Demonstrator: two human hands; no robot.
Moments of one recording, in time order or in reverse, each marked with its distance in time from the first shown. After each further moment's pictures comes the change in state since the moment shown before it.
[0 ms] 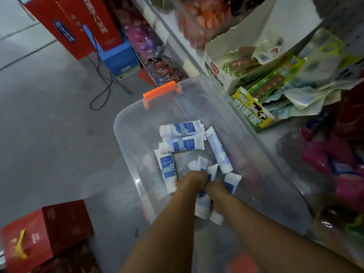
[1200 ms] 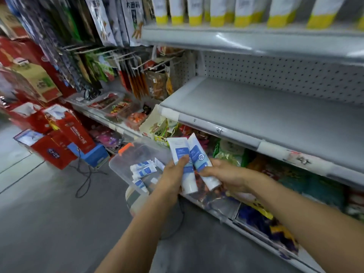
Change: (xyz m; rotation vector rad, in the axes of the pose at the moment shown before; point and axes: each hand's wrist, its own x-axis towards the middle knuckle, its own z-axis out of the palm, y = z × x) left_hand -0.504 -0.176 0.036 -0.428 -0.243 0.889; right_hand -0.450 0.258 -0.202 0.219 -0.198 -0.802
